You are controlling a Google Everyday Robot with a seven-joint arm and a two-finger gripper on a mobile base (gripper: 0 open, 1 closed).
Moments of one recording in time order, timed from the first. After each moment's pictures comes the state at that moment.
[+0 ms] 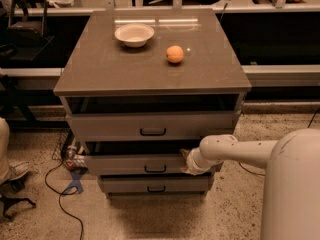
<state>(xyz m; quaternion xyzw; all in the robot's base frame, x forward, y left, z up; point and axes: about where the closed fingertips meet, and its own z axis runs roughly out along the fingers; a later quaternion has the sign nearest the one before) 0.591 -0.114 0.406 -0.72 0.66 0.05 0.21</state>
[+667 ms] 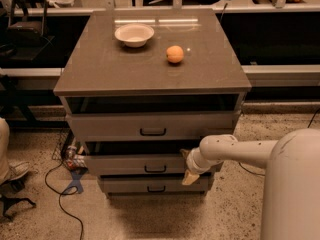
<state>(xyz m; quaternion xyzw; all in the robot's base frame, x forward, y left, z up) 0.591 -0.114 0.406 -0.72 0.66 0.05 0.21</state>
